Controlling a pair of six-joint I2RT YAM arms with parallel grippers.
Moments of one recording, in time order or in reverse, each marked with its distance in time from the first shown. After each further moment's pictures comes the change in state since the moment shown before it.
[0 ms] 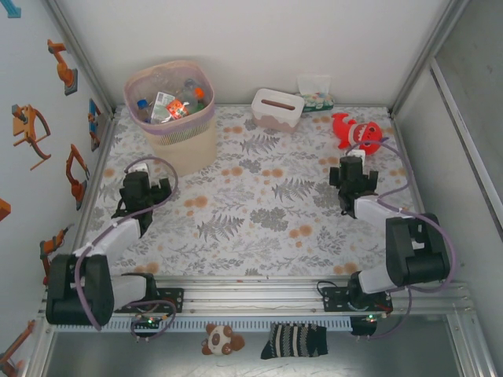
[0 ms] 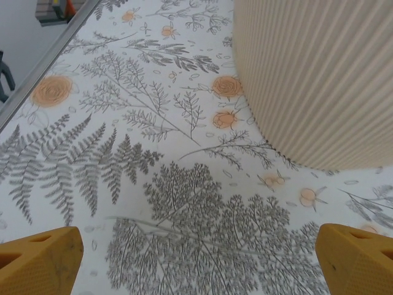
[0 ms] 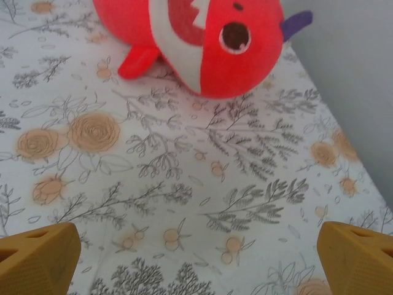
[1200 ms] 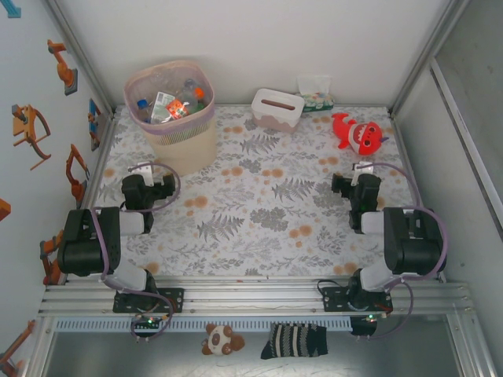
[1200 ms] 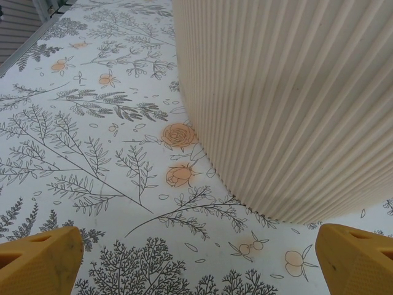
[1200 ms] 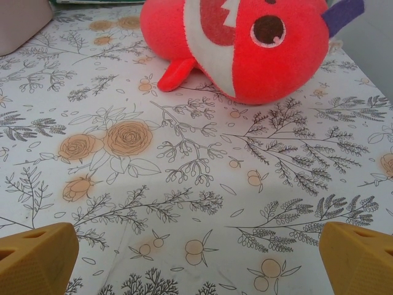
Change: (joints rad) left arm 0.097 0.319 -0.065 0.564 0.284 0.093; right arm -0.166 0.083 -0.221 0.486 -0.375 -0.029
